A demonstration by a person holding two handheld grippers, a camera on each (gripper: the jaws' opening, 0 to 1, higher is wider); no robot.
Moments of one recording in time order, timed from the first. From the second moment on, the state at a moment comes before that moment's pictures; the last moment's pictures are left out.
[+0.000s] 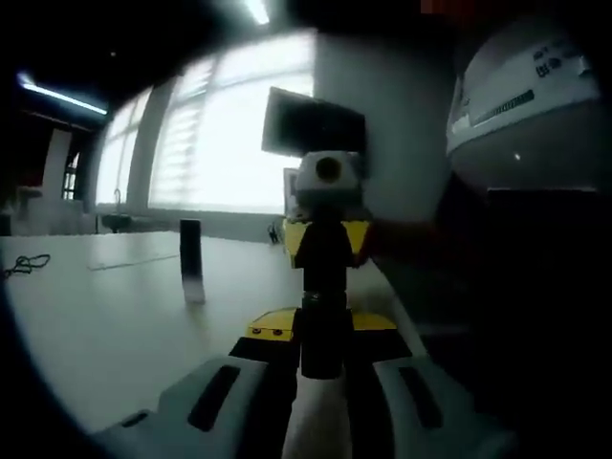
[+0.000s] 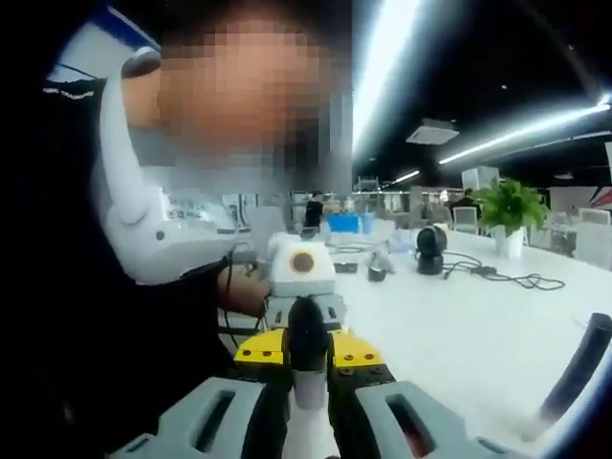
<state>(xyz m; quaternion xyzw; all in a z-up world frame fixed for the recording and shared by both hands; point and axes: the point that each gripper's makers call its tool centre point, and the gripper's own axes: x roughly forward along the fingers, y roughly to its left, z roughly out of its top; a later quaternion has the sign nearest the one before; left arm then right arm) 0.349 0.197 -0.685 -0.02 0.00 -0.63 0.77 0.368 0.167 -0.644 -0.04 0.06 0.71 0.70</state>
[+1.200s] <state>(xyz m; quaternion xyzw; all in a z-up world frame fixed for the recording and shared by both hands) 0.358 0.199 -0.684 -0.02 0.00 -0.62 0.79 0.372 0.169 -0.652 -0.03 0.04 0.67 0.74</state>
